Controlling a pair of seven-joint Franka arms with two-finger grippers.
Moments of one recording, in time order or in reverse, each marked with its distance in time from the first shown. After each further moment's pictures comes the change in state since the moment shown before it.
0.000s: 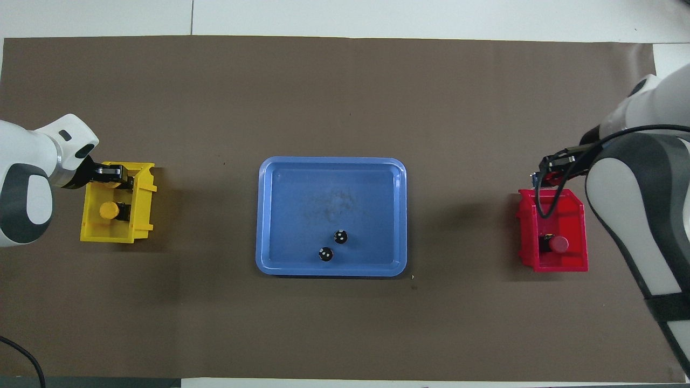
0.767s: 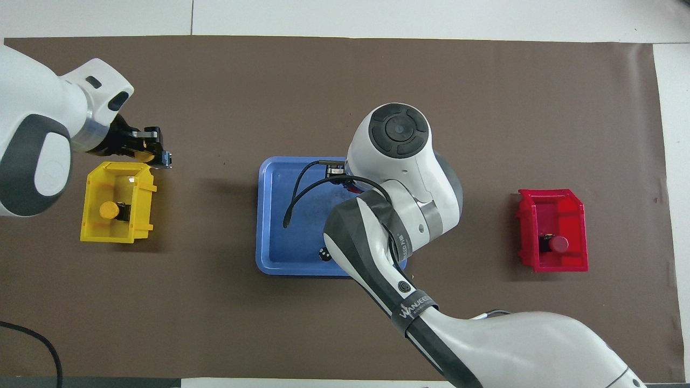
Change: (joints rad) left arm -0.243 0.001 -0.018 0.291 -0.033 -0.318 -0.342; right arm 0.424 0.294 0.006 0.060 0.040 0.348 0.533
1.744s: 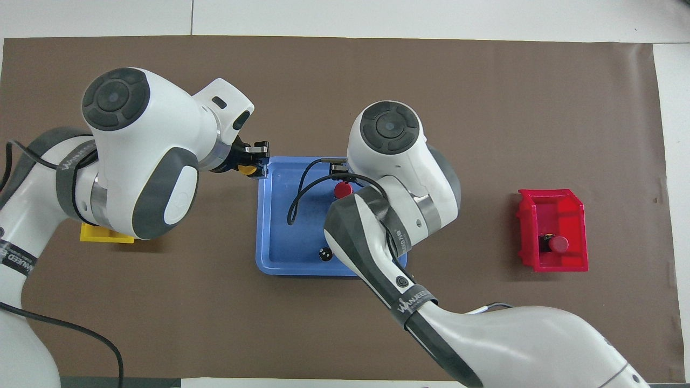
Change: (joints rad) left arm -0.251 0.058 -0.002 -0.001 -0.090 0.116 -0.193; right arm -0.057 -0.052 -0.032 0.030 -0.073 -0.119 -0.076
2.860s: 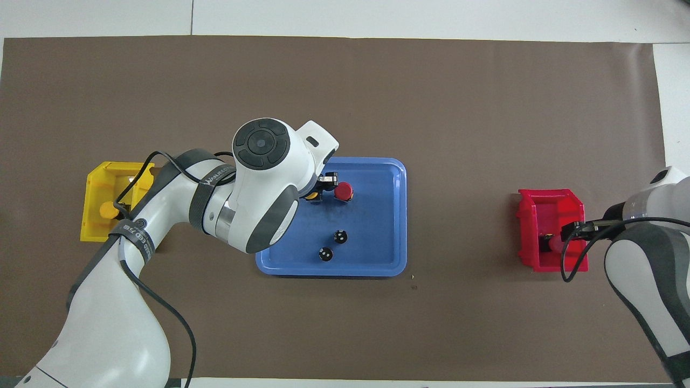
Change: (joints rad) left arm -0.152 0.162 0.004 -0.003 0.019 0.115 -0.129; right arm -0.614 -0.518 -0.004 -0.714 -0.057 0.078 -0.688
